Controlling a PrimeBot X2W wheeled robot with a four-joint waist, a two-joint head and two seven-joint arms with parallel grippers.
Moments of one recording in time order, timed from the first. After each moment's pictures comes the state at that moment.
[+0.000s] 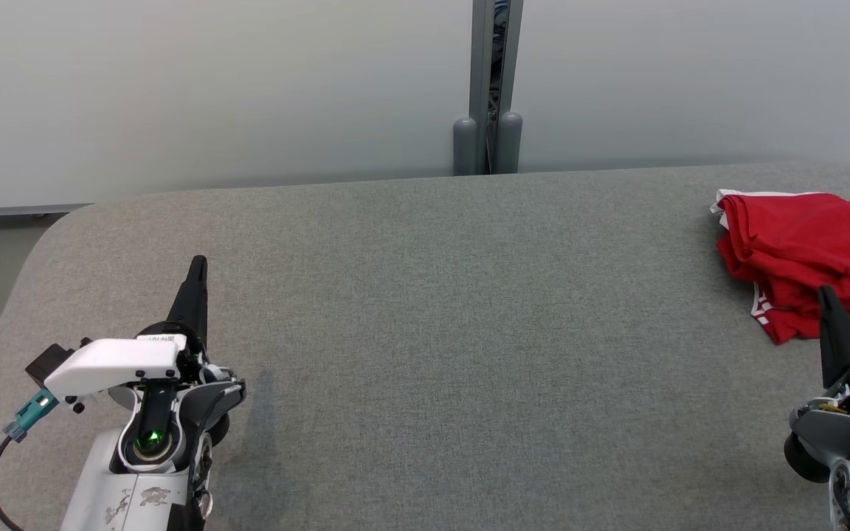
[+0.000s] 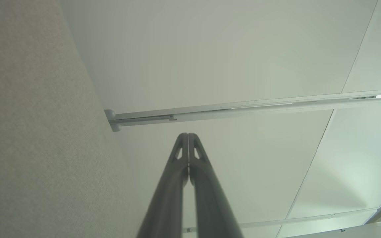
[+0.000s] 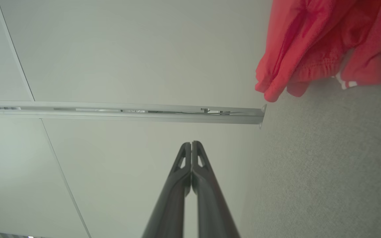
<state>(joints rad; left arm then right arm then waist) -0.40 0.05 -0.03 0.54 -1.63 -0.13 0.05 -0.29 -0.06 -0.27 0.43 1.56 0.13 0.17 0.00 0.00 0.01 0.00</state>
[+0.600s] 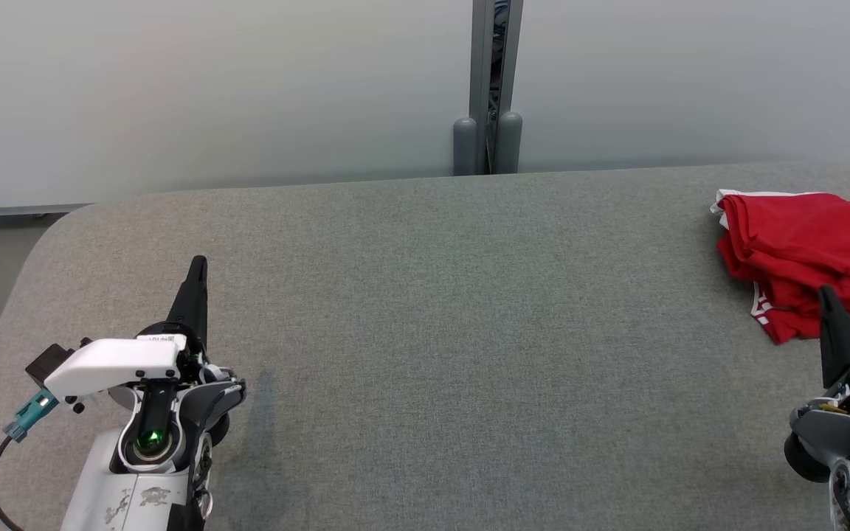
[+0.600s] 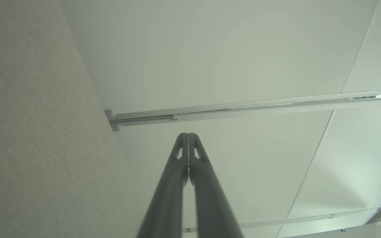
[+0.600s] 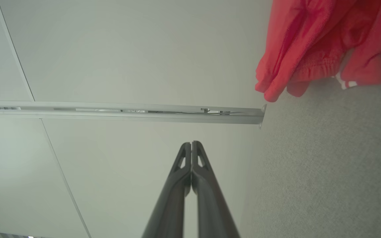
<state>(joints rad) -0.40 0.05 -0.03 0.54 -1.63 -0.13 0.05 -0.29 -0.06 -0.28 0.43 1.56 0.13 0.17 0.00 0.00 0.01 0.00</state>
